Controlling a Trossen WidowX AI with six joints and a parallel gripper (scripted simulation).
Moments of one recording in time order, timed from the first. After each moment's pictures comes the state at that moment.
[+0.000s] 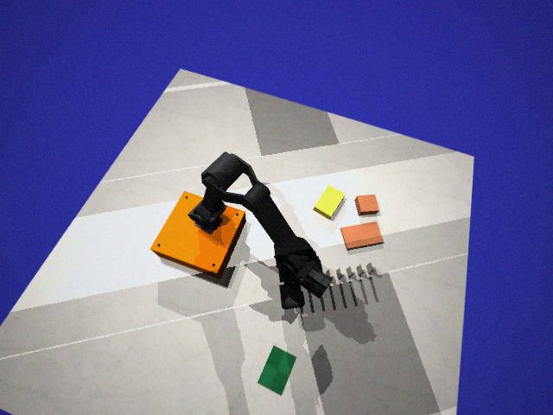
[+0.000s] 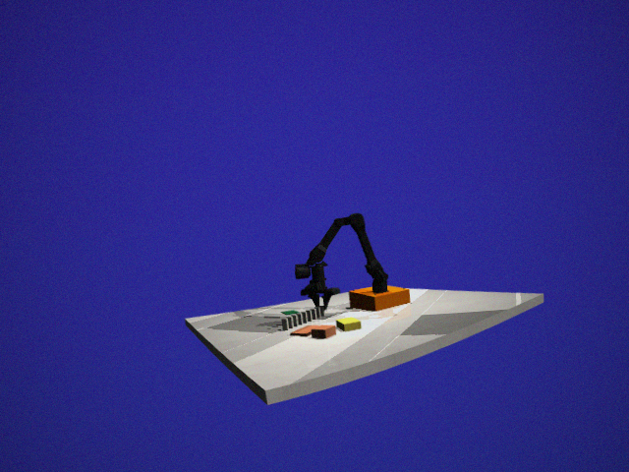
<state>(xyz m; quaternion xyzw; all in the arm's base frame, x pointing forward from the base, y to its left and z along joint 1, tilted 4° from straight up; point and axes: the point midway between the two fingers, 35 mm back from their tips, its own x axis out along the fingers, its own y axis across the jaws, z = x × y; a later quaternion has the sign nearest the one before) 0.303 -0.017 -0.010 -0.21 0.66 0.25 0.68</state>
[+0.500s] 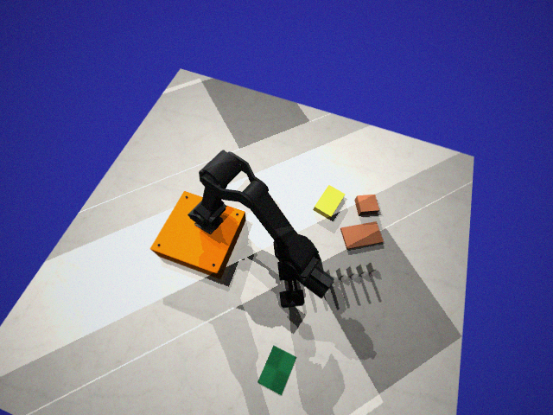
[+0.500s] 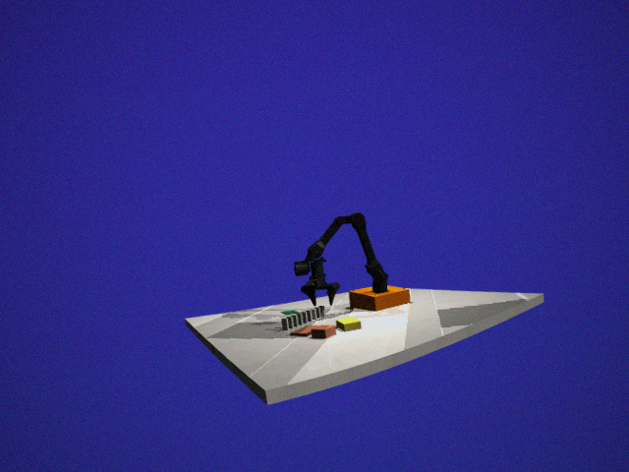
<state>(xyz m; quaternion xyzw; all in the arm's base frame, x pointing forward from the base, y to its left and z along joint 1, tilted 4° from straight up) 0.299 -0.018 0.011 -0.21 0.67 0.26 0.66</state>
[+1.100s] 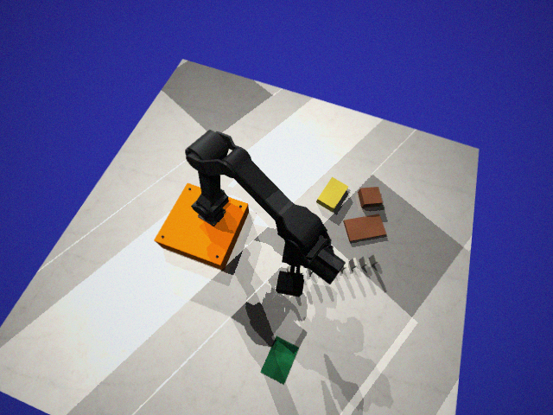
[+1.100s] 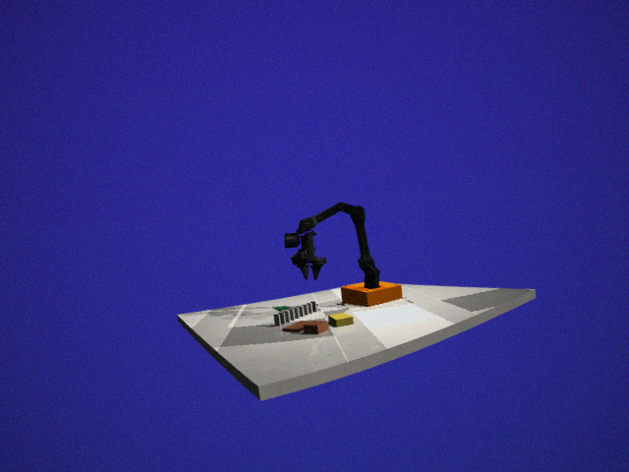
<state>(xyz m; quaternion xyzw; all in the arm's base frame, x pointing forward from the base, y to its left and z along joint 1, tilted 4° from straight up) 0.302 -0.029 0.110 -0.11 0.68 0.15 0.70</state>
